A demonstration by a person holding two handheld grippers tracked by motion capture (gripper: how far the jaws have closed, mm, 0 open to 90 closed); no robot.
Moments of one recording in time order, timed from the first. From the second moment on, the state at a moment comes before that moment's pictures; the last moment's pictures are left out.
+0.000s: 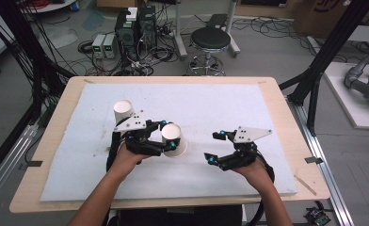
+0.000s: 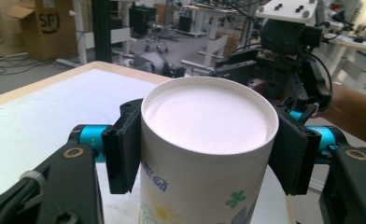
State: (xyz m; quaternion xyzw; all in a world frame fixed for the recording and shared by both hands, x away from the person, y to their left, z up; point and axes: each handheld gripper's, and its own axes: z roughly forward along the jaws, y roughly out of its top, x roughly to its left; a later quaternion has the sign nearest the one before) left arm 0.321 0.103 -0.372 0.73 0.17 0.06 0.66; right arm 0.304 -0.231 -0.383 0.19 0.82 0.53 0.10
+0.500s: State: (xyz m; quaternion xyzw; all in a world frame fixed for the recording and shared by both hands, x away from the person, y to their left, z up) left arm 0.316 0.084 -0.370 0.74 0.14 0.04 0.65; right arm 0.296 -0.214 -0.383 0.16 0.82 0.54 0.07
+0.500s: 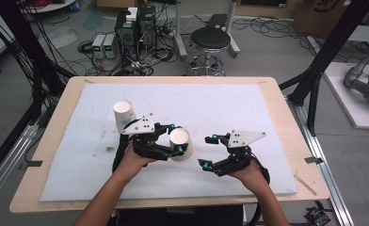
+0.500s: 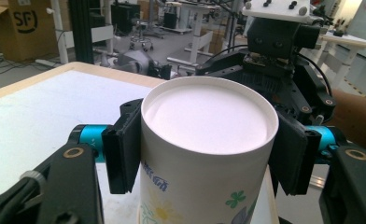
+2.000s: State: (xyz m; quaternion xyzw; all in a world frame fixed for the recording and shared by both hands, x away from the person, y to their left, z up) left arm 0.306 0.067 -0.372 0.76 0.11 0.02 0.64; right arm 0.298 -0.196 -0.394 0.11 0.84 0.53 0.02
